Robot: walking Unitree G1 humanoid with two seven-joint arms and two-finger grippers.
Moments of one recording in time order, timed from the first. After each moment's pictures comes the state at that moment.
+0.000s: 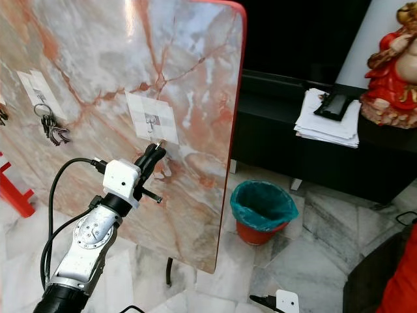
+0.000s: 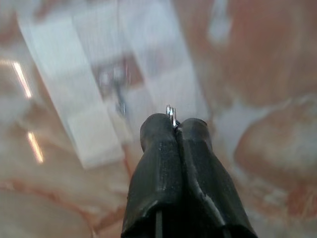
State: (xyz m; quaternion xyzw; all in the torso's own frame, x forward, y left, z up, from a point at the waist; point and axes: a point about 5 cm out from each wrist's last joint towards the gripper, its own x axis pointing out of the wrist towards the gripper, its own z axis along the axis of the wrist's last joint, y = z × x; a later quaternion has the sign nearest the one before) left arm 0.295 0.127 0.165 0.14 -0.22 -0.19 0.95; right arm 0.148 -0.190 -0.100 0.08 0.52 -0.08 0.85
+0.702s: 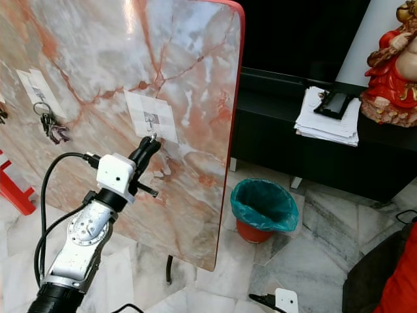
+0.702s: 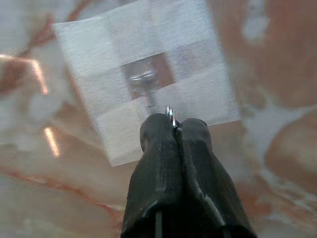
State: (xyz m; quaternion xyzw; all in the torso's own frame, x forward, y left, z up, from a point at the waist) left arm 0.297 0.138 0.171 0.14 -0.22 -0.15 0.95; right arm 0.150 -0.189 -0.099 0.07 0.52 -0.08 0.85
